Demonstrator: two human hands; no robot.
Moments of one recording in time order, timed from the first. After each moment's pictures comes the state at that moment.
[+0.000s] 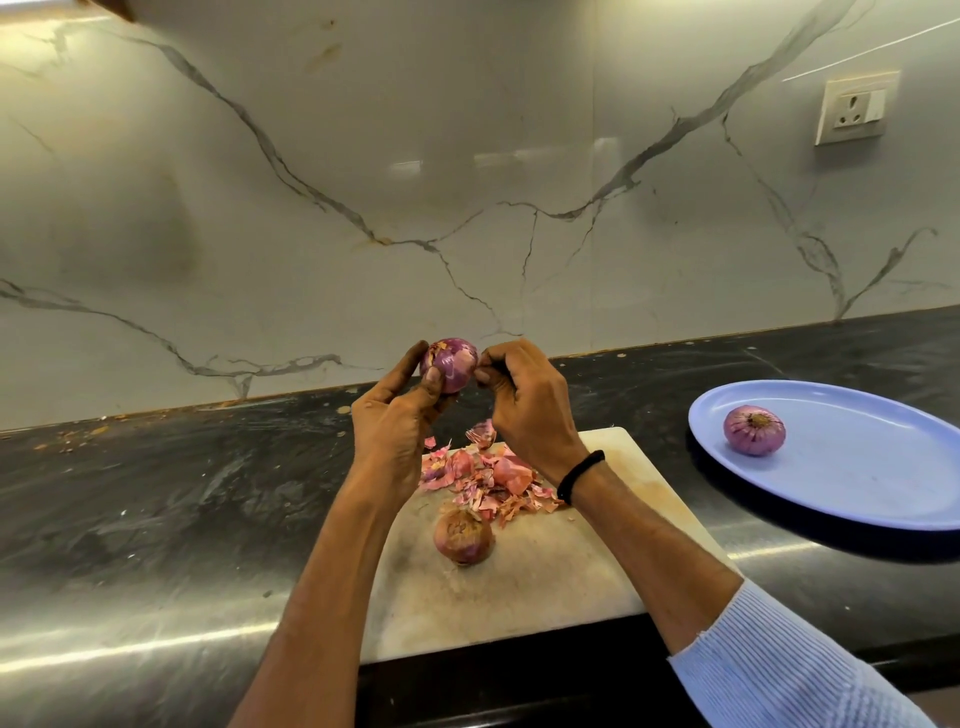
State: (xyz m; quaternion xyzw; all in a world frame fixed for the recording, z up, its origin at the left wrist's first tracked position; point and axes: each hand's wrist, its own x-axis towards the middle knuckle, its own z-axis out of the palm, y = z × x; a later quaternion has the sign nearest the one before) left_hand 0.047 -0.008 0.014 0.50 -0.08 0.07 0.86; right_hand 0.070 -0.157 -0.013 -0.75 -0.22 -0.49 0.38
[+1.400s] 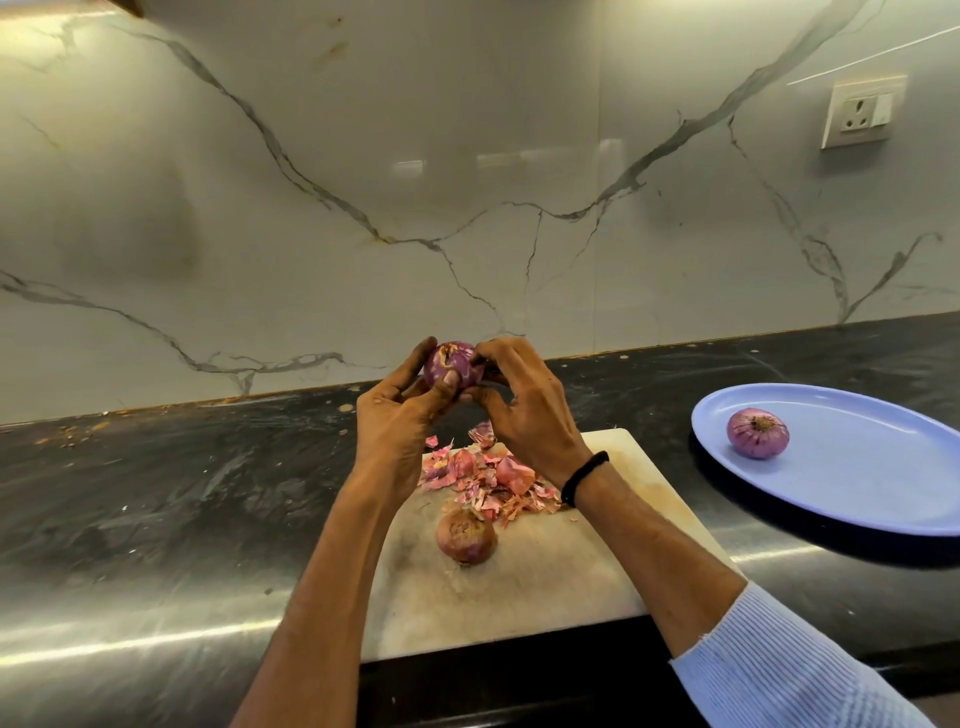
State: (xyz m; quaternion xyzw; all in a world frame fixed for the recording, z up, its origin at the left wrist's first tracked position) left_hand 0.053 -0.001 0.007 0.57 -0.13 0.08 0.81; right_hand 0.069 -0.158 -0.015 -0.77 -0.27 -0.45 0.36
